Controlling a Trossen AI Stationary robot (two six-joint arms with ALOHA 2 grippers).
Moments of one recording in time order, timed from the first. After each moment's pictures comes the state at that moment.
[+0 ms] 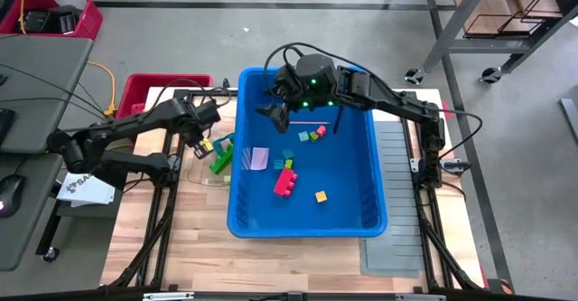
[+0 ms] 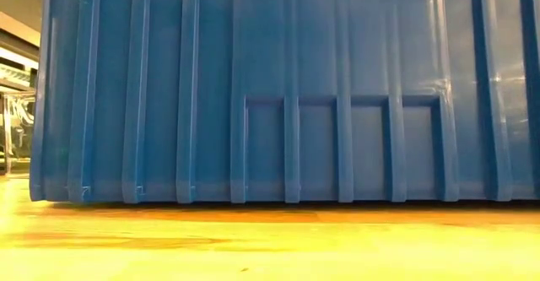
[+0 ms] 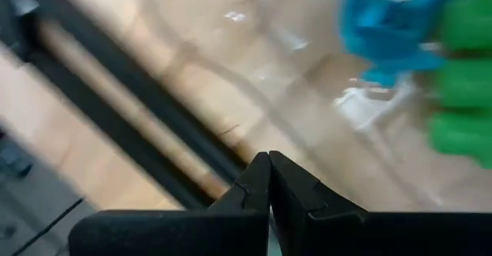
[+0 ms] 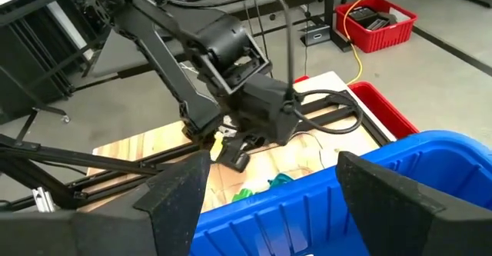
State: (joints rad) left arm 0.59 1.13 0.80 -1.24 -0.28 -0.11; right arm -0.15 1.94 2.28 -0.74 0.00 0.20
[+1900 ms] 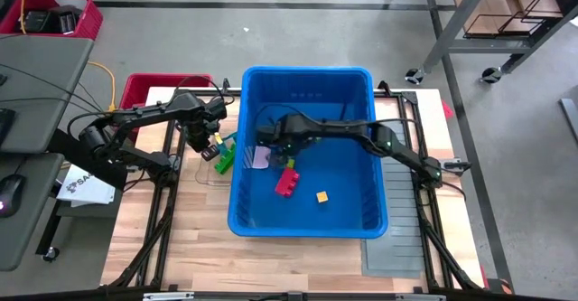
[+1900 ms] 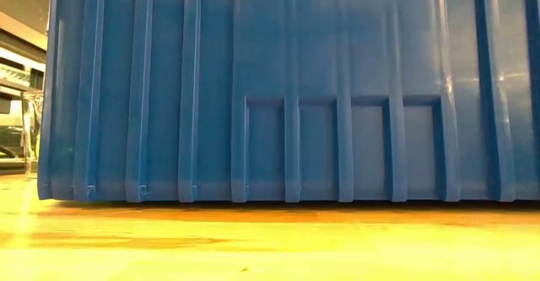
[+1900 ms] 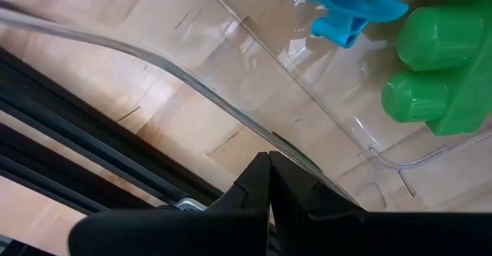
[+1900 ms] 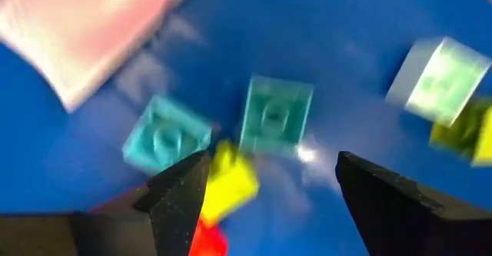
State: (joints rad) left arm 0.68 1.35 0.80 -1.21 0.01 -0.08; right arm -0.13 2.45 2.27 -1.35 0.12 0.74
